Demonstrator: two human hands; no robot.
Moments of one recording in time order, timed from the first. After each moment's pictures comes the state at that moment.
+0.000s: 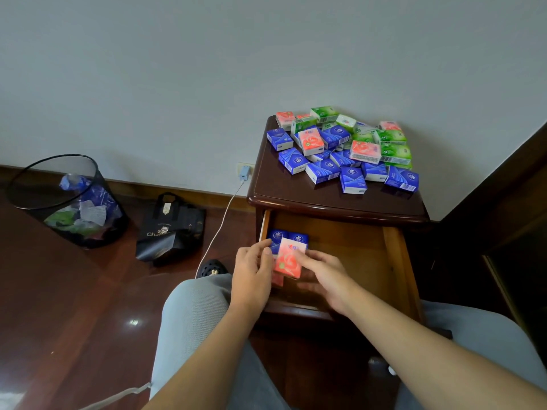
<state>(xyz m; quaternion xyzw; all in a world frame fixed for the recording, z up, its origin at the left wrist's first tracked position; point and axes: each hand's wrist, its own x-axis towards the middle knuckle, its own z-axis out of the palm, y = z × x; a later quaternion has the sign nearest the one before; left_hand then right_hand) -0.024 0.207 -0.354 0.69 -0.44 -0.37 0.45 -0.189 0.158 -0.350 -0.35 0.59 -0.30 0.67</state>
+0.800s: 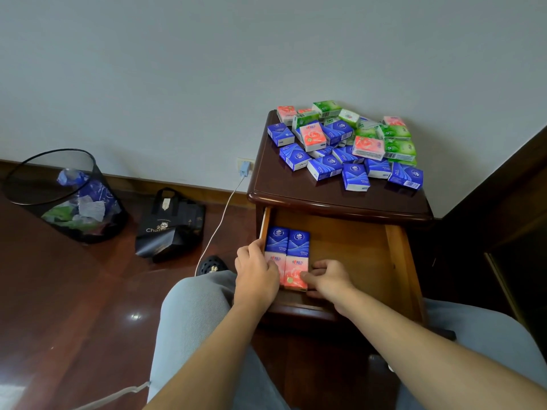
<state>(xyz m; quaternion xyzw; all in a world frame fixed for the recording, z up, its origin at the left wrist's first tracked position) -0.030 0.194 -0.368 0.76 -0.47 -0.32 0.32 -0.198 0.153 -0.383 -0.40 0.69 -0.21 0.56</state>
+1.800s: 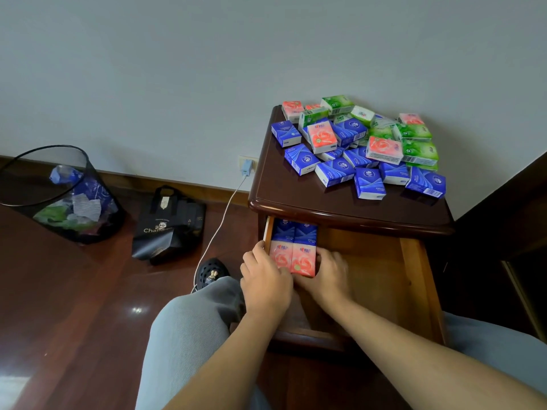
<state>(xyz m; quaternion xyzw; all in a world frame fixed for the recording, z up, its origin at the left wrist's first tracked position) -0.048 0.160 -0.367 0.81 -0.45 -0.27 0.27 -0.179 0.114 -0.408 -0.63 0.71 -0.16 0.28</state>
